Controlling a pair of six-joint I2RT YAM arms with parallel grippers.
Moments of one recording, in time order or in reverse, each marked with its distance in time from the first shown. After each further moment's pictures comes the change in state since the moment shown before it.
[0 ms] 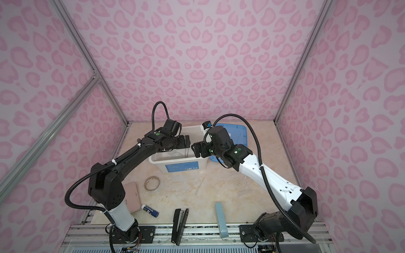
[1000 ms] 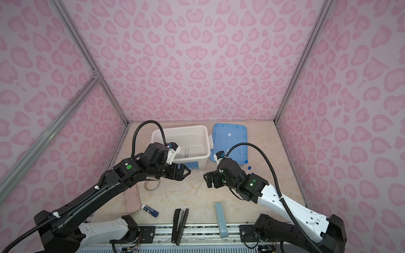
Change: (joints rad) left arm -0.267 -0.551 -0.403 -0.105 0.244 0.016; right arm 0.133 -0.409 -0.528 -0.053 0.098 0.218
